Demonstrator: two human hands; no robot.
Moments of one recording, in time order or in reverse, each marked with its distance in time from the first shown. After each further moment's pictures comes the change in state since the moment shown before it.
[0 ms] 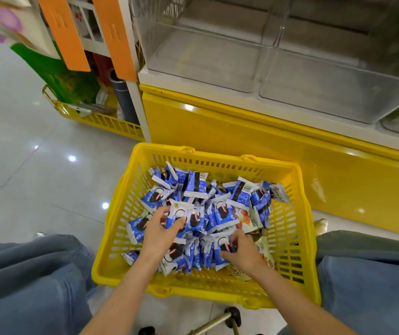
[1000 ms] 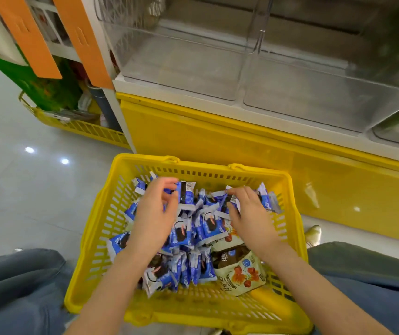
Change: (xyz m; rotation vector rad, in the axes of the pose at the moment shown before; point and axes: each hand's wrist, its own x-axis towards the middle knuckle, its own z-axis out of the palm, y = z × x) left_hand 0.012 0.085 0.012 0.254 0.088 0.552; right_hand 0.008 -0.062 -0.098 -0.230 0.403 -0.467
